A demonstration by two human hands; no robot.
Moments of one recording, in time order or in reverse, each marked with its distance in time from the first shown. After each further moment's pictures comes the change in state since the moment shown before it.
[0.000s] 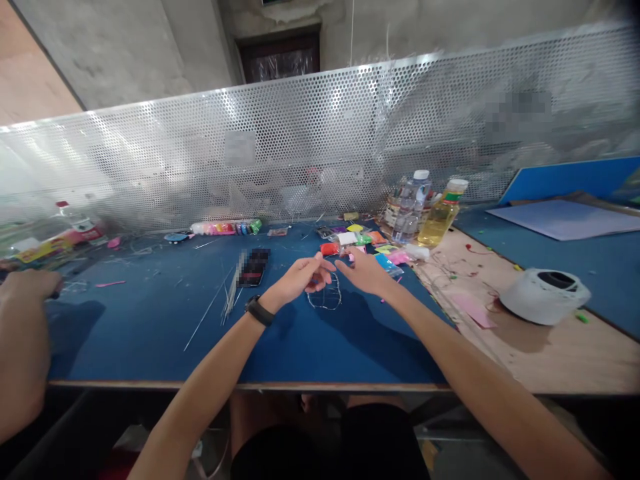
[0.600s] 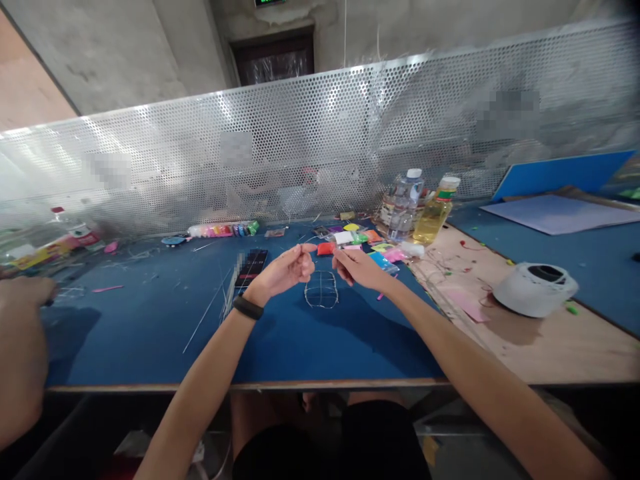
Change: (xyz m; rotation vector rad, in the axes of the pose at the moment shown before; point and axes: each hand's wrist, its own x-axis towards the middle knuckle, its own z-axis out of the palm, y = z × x) left_hand -0.013 0.026 -0.015 -0.398 -0.025 0.010; right_hand -0.001 -0.003 -0.009 0.397 -0.242 -0.070
